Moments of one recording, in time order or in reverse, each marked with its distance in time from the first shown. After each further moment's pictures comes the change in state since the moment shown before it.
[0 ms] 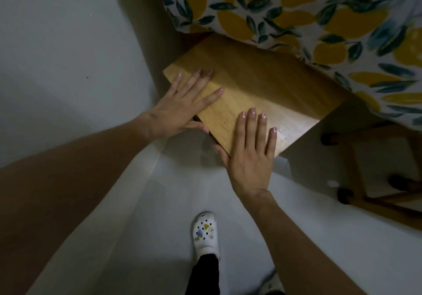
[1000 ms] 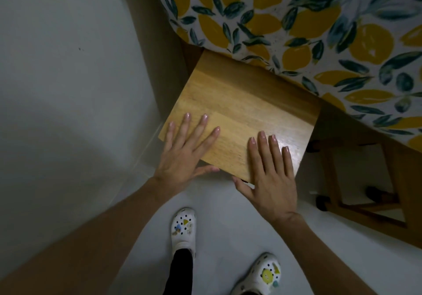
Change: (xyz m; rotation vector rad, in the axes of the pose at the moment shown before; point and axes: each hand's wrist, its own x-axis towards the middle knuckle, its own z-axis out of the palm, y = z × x) left_hand -0.058 0.154 0.034 -0.035 0.126 -0.346; right_hand -0.064 0.114 -0.017 -0.062 -0.044 -0.296
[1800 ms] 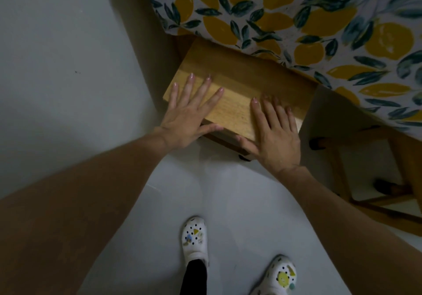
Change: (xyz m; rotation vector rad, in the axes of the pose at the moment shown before) left_hand 0.102 -0.065 -0.027 -0.089 -0.126 0.089; right_hand 0.106 0.011 -0.004 0.056 0.030 0.062
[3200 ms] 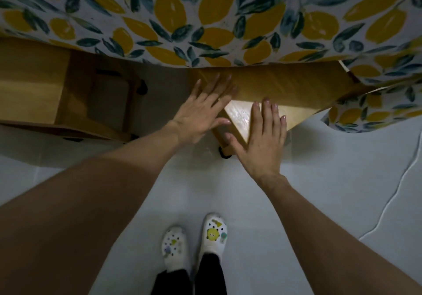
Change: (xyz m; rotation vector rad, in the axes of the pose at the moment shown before) left_hand 0.102 0.493 0.009 0.122 0.027 0.526; right_hand -0.299 0.327 -0.010 0.096 0.206 0.604
